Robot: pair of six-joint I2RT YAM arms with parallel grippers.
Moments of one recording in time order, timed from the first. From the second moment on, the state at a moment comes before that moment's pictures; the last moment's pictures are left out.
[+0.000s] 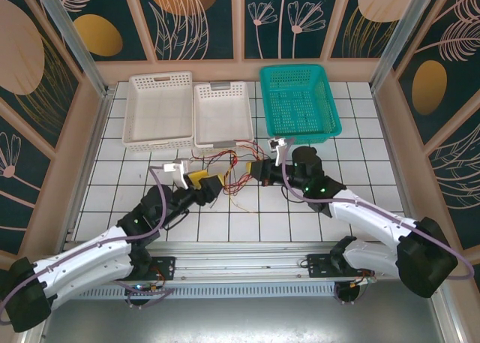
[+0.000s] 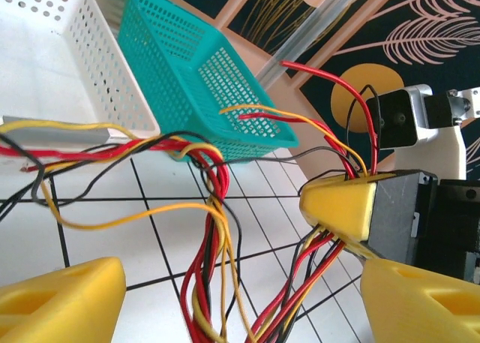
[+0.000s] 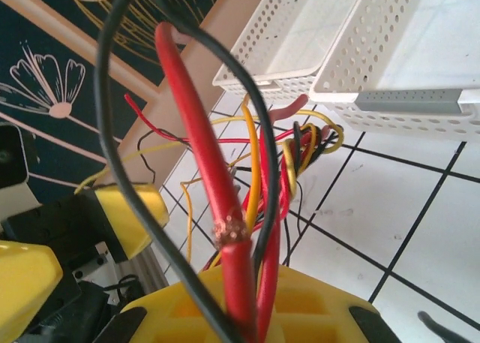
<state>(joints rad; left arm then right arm) -0.88 0.75 0.35 0.26 -0.11 -0.74 0.70 1.11 0.59 0.24 -0.42 0.62</state>
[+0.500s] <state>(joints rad) -0.88 0.99 0.58 0.01 -0.11 -0.60 0.70 0.96 0.64 0.11 -0.46 0.43</state>
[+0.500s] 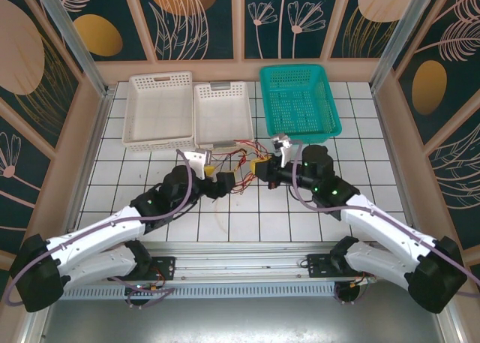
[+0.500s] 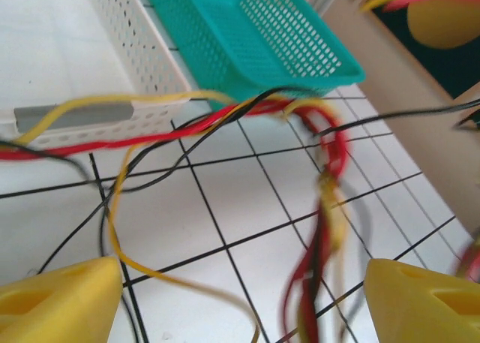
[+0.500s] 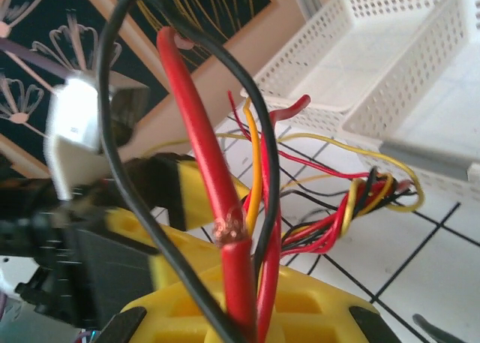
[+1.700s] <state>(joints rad) -0.88 0.99 0.50 0.24 0.07 -0.63 0.71 0.84 0.56 0.21 -0.61 0.36</state>
